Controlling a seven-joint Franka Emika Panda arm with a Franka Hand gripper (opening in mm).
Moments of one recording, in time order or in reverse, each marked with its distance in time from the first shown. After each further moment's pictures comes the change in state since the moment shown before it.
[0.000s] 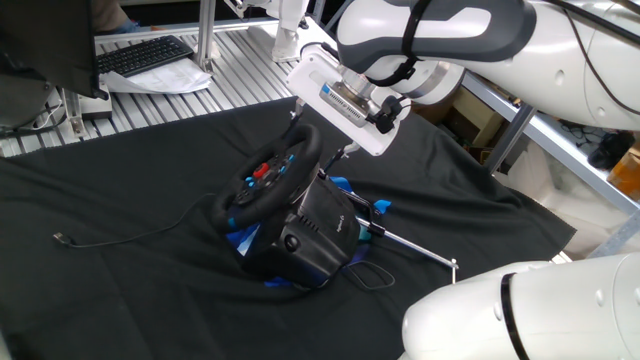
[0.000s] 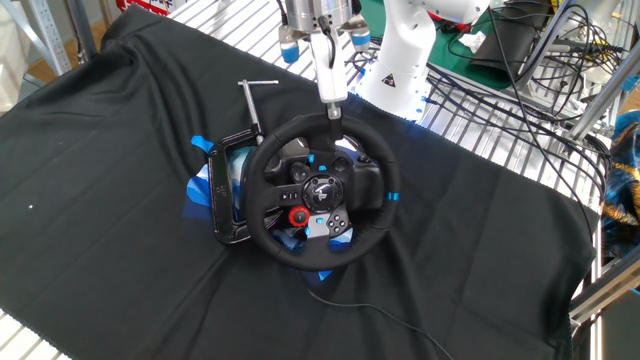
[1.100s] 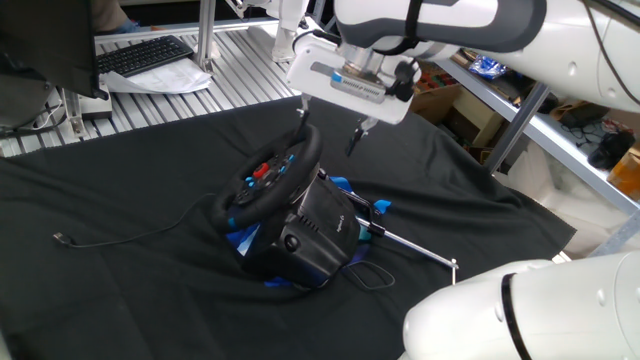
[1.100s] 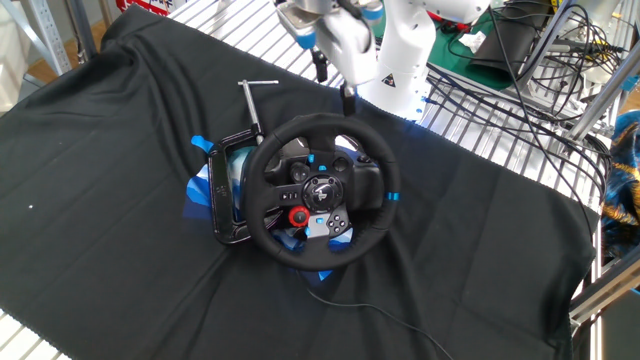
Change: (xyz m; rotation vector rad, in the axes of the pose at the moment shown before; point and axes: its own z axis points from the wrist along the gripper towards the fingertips) arm 0.009 -0.003 -0.042 0.275 0.006 -0.392
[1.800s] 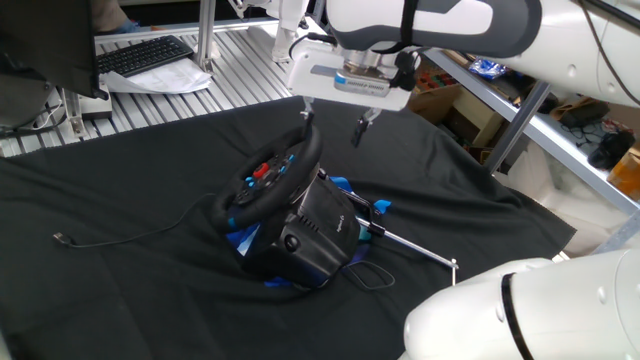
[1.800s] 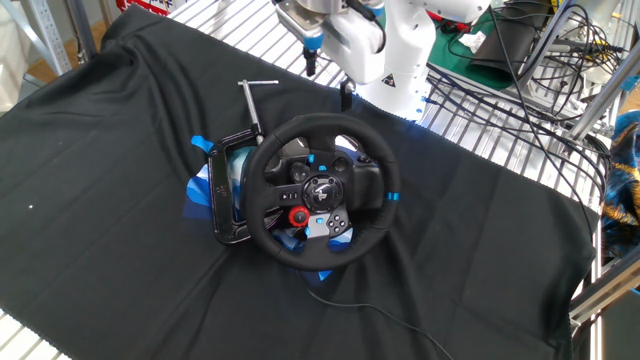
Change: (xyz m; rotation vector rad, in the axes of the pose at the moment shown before) arm -0.009 -0.006 -0.004 0.062 -0.025 -0.124
